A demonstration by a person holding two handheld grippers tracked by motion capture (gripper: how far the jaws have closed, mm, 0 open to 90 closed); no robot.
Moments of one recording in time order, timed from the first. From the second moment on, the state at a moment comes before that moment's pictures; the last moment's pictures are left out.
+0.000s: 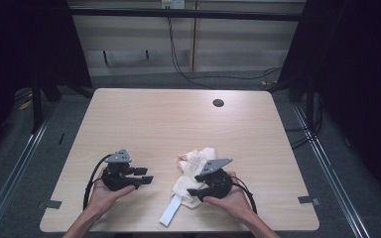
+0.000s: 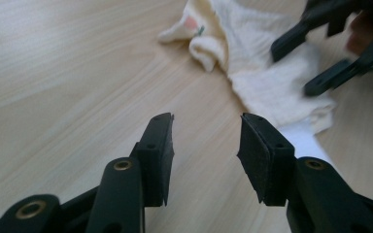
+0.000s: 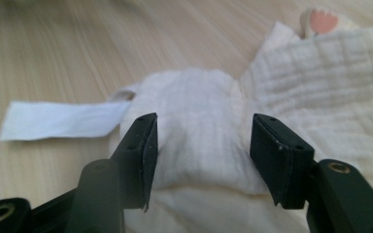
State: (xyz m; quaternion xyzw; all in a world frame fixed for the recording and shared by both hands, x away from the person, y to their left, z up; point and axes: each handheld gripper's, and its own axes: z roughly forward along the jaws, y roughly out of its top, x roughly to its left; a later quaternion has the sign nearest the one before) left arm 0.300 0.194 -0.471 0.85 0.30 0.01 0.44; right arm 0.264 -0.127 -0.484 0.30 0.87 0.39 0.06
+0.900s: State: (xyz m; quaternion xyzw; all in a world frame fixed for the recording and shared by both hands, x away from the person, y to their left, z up) left arm 0.300 0.206 -0.475 0.83 0.33 0.00 0.44; right arm 0.256 -0.066 -0.498 0.25 0.89 0.36 0.09
